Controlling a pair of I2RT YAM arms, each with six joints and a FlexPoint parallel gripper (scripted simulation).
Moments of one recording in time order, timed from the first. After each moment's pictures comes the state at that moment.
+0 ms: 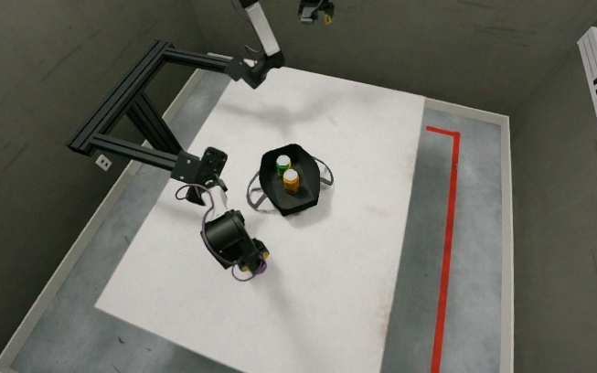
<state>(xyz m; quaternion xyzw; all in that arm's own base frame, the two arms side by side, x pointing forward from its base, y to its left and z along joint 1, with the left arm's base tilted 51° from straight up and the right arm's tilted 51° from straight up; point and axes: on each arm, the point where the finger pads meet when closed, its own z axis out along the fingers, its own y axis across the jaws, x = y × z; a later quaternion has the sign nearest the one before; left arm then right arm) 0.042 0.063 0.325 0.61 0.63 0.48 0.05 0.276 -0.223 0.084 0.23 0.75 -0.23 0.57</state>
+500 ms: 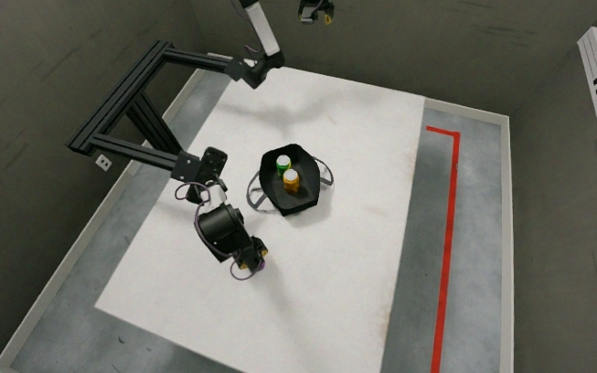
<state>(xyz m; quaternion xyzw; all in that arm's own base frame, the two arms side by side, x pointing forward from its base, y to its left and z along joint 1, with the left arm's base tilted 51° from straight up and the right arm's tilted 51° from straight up) 0.042 0.063 0.325 0.61 0.63 0.48 0.05 0.266 -0.215 0.084 0.23 0.76 -0.23 0.56</state>
